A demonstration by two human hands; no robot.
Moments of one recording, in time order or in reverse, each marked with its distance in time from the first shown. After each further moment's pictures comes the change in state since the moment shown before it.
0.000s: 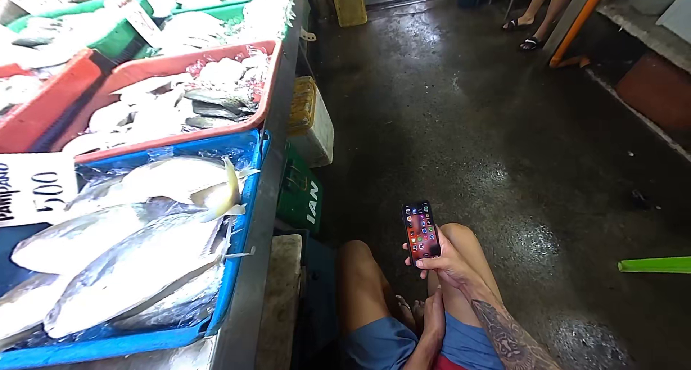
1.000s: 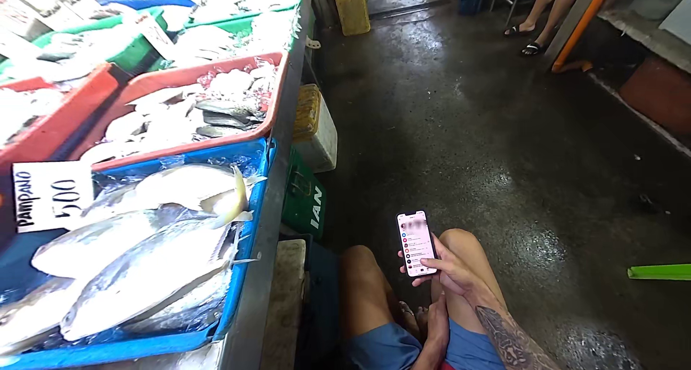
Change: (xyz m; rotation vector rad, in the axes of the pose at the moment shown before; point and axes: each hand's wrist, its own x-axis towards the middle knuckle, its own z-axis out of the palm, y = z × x) left_hand 0.000 0.001 -0.001 0.015 0.003 0.022; right_hand 0.002 -0.001 -0.003 0.130 -0.144 0.129
